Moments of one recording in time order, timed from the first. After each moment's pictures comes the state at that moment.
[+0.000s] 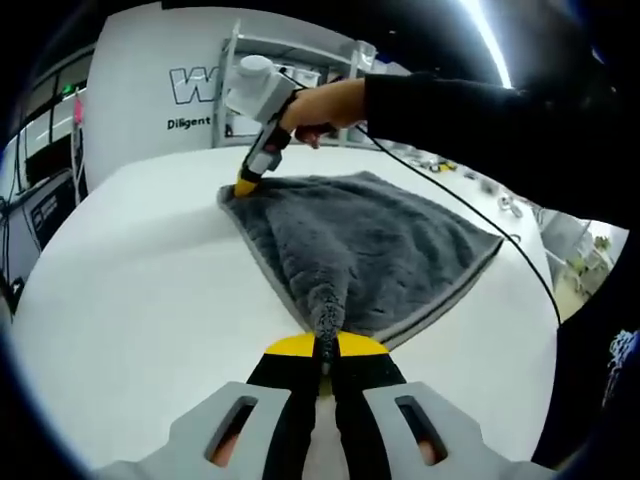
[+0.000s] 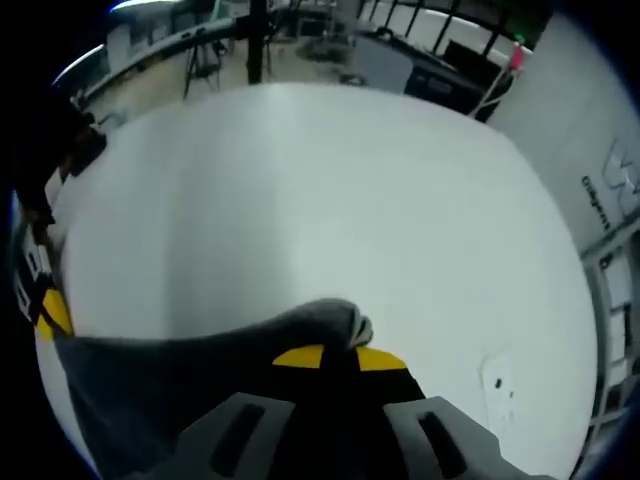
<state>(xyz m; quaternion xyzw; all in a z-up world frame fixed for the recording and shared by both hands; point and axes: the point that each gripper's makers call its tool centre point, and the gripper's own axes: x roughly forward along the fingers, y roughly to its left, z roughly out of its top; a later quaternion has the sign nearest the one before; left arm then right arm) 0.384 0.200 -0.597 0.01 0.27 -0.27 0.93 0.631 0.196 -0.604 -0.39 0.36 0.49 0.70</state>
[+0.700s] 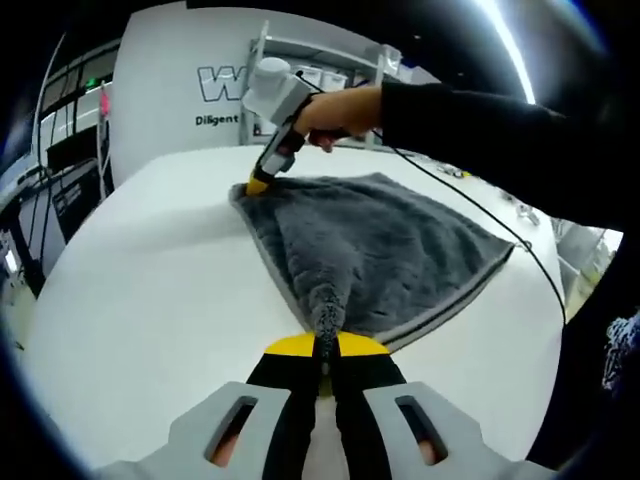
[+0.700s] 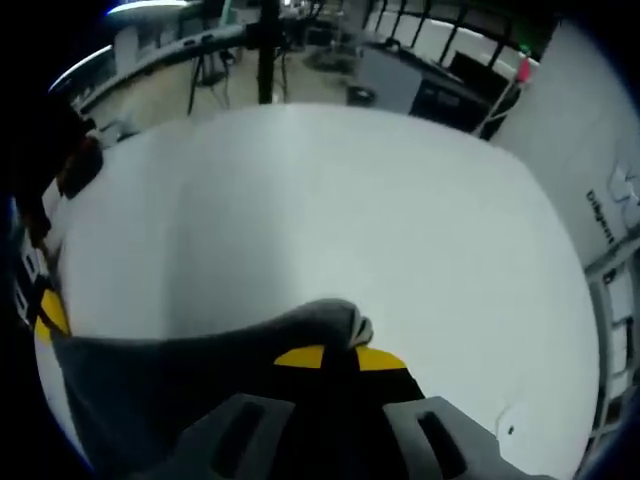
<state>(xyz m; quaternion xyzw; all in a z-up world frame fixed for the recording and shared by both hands) 0.365 0.256 -0.596 -0.01 0.27 -0.22 0.94 0.609 0.262 -0.605 -0.39 0.33 0.50 0.70</state>
